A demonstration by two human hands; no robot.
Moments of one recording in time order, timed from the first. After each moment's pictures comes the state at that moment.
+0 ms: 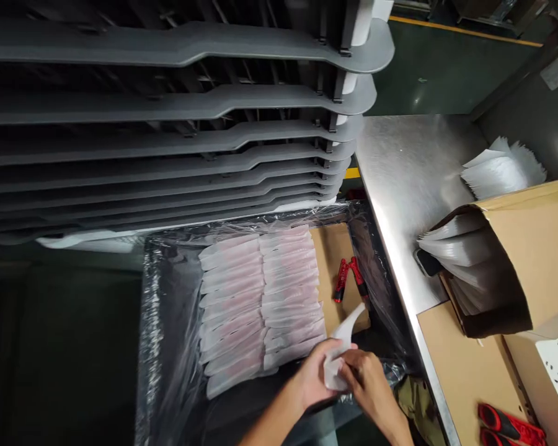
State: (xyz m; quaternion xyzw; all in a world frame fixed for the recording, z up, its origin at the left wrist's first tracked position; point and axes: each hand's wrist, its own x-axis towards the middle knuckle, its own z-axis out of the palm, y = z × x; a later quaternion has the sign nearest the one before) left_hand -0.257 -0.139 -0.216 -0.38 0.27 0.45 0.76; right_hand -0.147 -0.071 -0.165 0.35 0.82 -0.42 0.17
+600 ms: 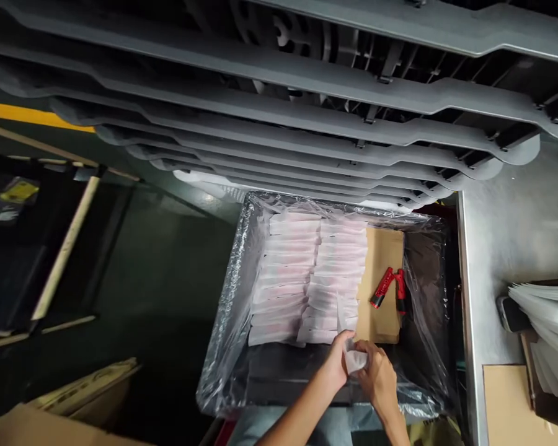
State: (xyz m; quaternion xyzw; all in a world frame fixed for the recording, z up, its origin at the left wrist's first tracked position) left_hand -0.252 -0.180 -0.267 -0.54 0.28 0.57 0.55; right_hand -0.182 -0.108 -0.221 0.38 0.82 -0.30 0.33
